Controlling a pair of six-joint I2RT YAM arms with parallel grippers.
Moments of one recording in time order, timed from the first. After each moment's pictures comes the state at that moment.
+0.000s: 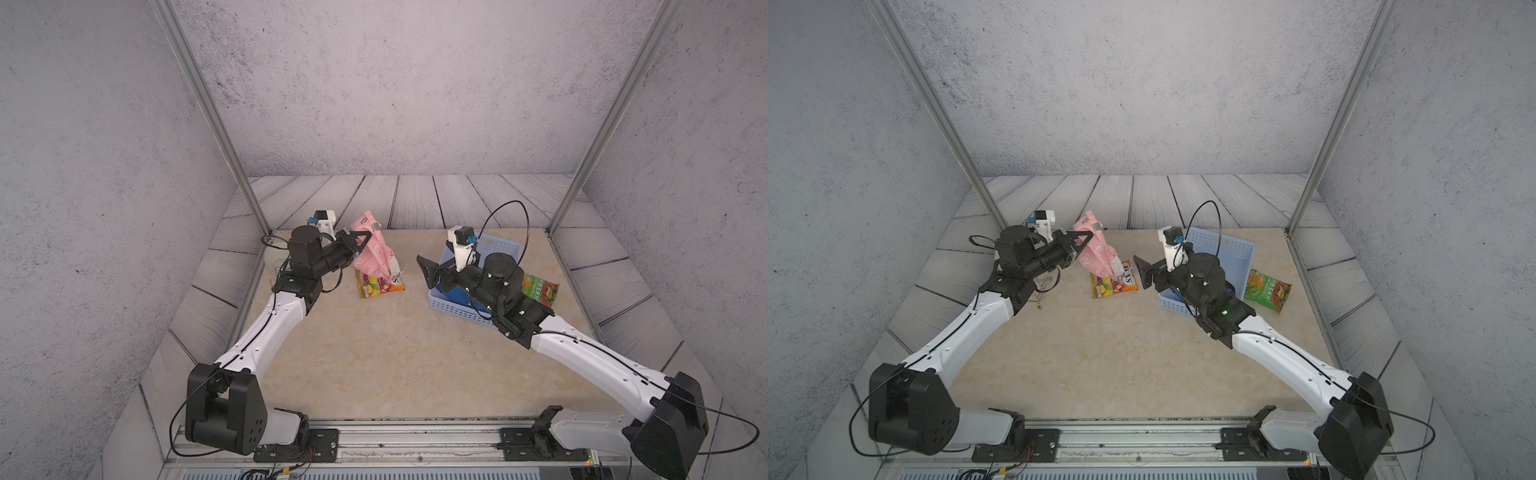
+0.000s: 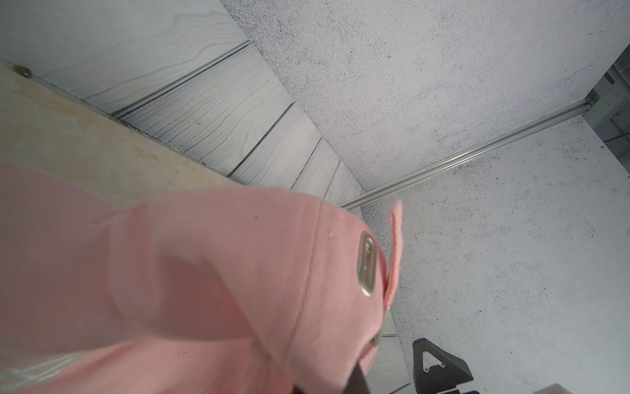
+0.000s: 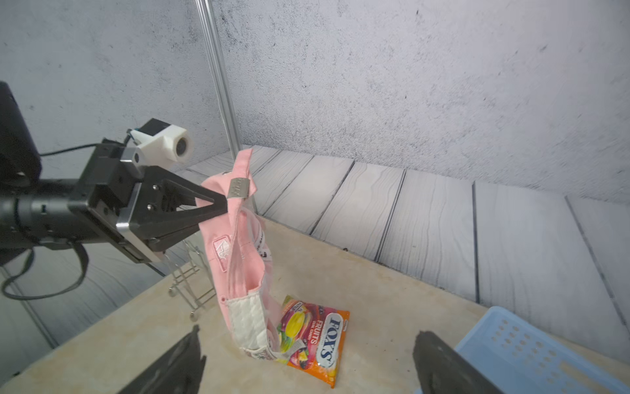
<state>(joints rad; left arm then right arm) -0.24 1.37 1.09 0.16 0.52 -1.02 0.74 1.25 1.02 0.16 0.07 0.02</state>
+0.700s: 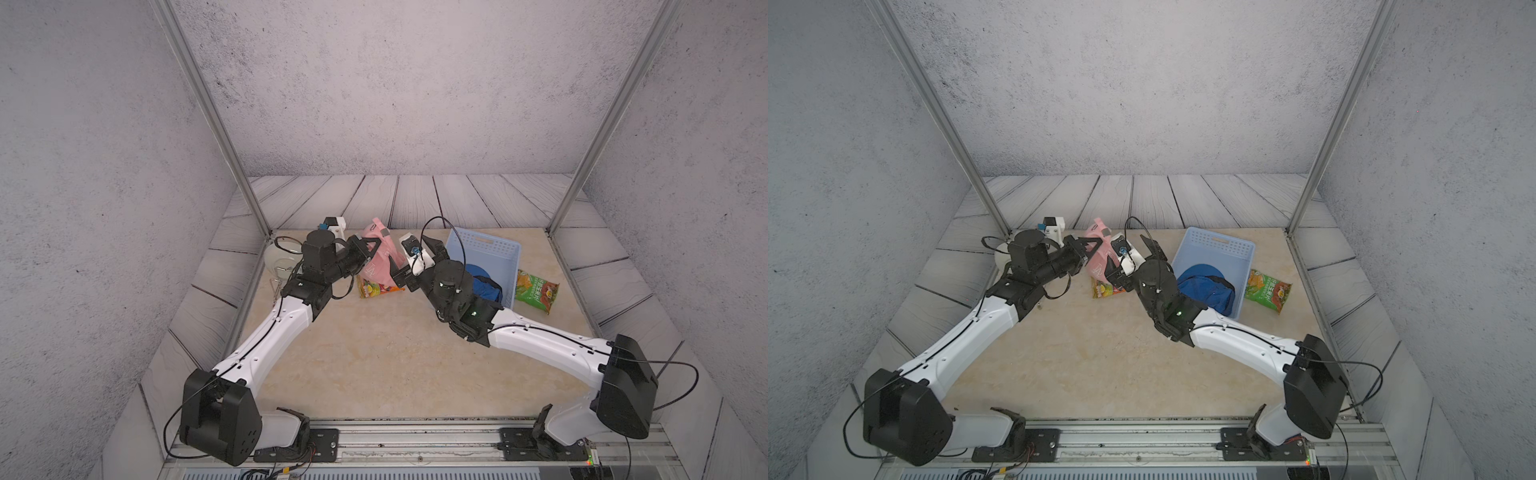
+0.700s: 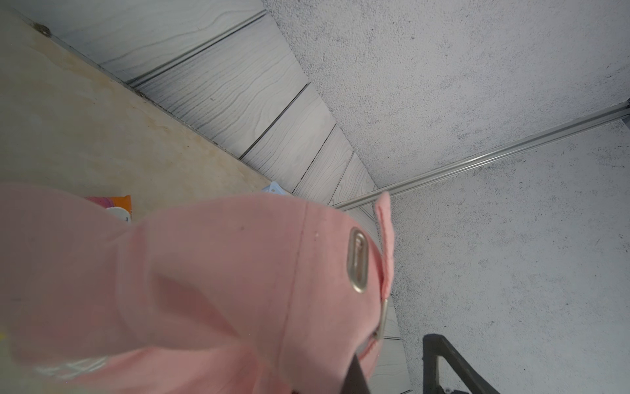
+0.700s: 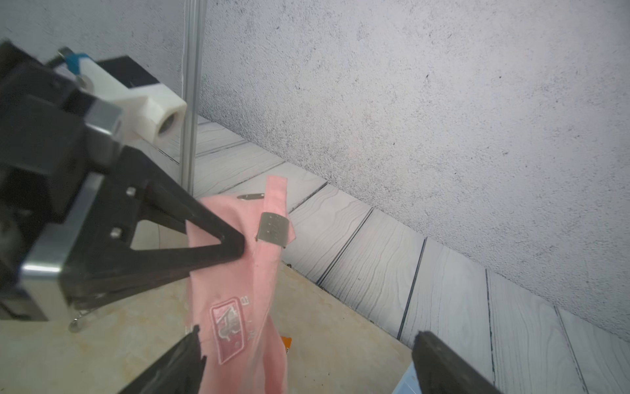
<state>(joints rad) -0.36 1.33 1.09 0.06 0.38 -1.06 0.92 1.51 1.16 0.31 0.47 -0.31</state>
